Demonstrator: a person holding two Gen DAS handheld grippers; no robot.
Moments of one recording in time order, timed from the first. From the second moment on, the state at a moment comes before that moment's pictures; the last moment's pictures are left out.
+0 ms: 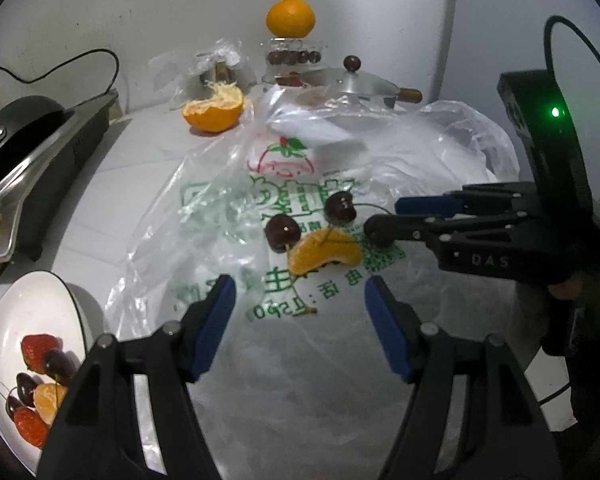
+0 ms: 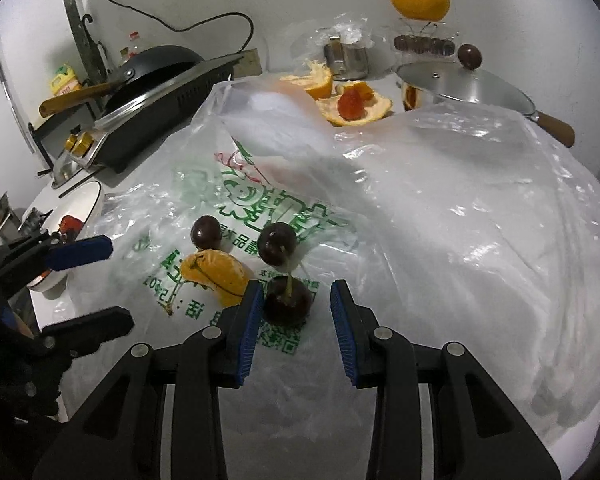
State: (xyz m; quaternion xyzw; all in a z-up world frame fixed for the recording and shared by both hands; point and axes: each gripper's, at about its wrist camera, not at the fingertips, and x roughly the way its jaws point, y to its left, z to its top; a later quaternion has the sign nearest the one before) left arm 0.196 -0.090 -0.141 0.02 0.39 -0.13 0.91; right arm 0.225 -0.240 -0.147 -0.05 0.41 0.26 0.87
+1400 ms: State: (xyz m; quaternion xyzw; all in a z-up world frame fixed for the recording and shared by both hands) left arm 0.232 -0.135 -0.153 0.06 0.41 -0.11 0.91; right arm 0.216 -0.298 -0.132 -0.01 0.38 0.28 0.88
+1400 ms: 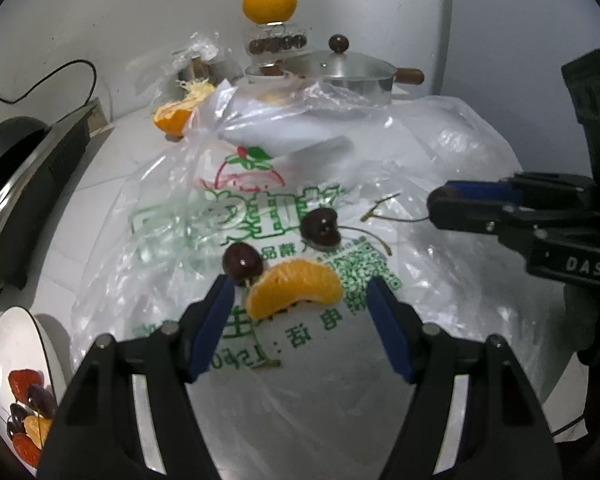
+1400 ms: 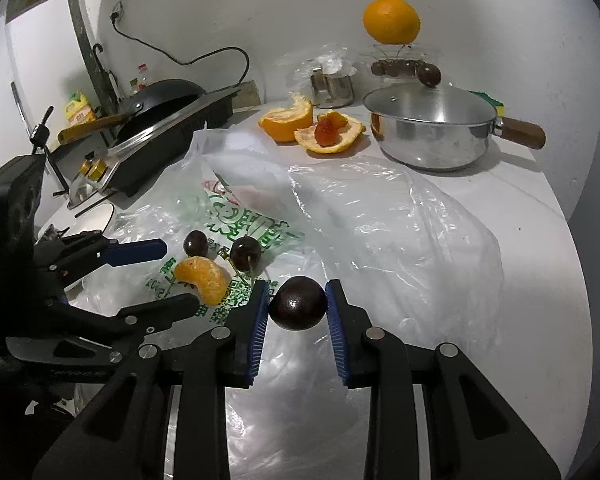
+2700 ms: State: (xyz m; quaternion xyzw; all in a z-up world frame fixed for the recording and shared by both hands) left arm 0.260 -0.150 -0.171 0.12 0.43 -0.14 0.89; right arm 0.218 -0.308 -0.136 0.02 0.37 0.30 0.88
